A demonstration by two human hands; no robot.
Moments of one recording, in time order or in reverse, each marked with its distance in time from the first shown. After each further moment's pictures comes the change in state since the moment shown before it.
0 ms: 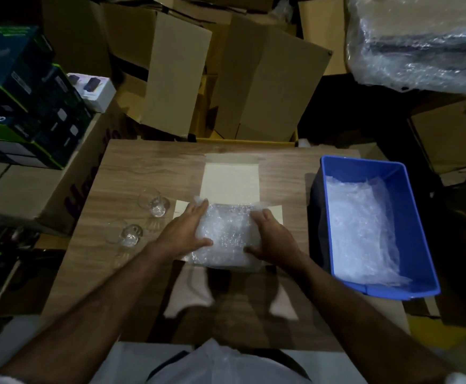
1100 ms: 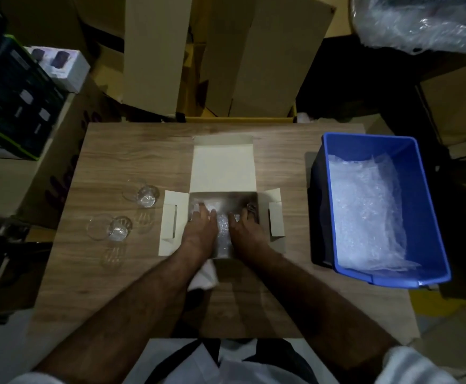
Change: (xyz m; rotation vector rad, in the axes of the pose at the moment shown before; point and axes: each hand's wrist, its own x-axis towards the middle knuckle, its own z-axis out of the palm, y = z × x) left_hand 0.031 0.040 0.067 0.540 -0.172 -0.047; right_hand 0.031 -0.025 0.062 -0.265 -0.153 0.067
